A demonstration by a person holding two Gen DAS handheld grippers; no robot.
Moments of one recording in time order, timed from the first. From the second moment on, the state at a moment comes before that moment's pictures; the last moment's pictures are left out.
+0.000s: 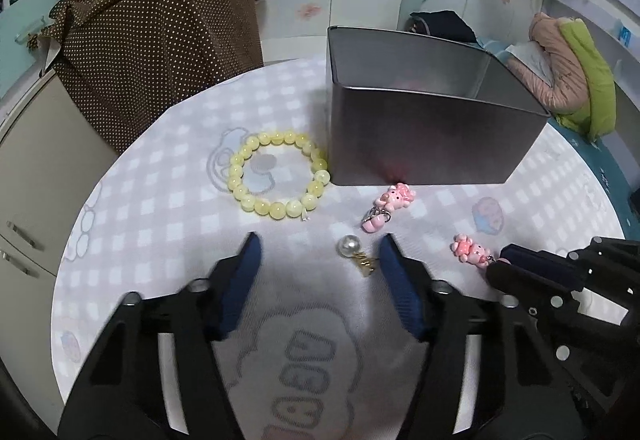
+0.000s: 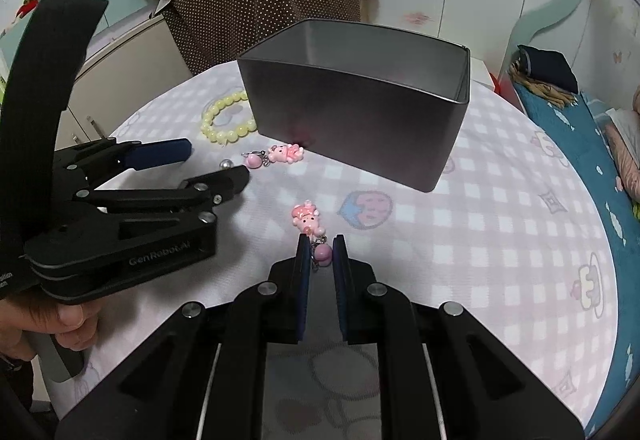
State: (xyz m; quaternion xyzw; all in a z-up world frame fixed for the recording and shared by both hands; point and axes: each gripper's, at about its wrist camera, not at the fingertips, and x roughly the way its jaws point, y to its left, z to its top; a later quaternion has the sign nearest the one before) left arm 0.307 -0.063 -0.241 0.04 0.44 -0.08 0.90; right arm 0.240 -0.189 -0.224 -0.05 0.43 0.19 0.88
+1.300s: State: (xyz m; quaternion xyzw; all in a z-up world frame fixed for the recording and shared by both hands) left arm 0.255 -0.041 -0.187 0.02 0.39 -0.13 0.91; right arm 0.219 -0.196 -0.154 -0.04 0.37 0.22 0.90
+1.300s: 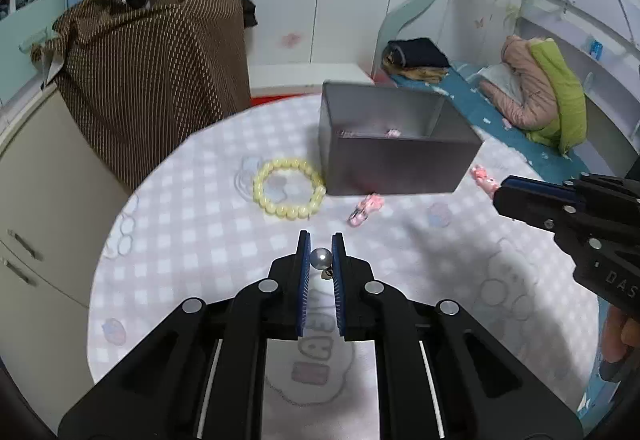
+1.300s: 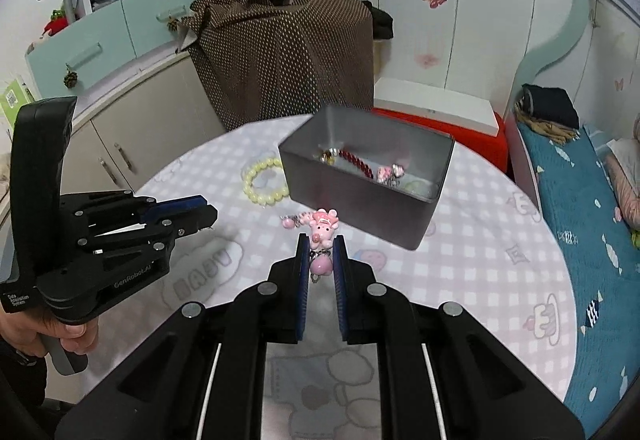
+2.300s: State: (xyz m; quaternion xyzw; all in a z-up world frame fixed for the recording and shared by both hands) left arm 0.329 -0.077 -0.064 0.02 0.30 -0.20 0.93; right arm 0.295 -0.216 -0.076 -0.02 0.31 0.20 0.93
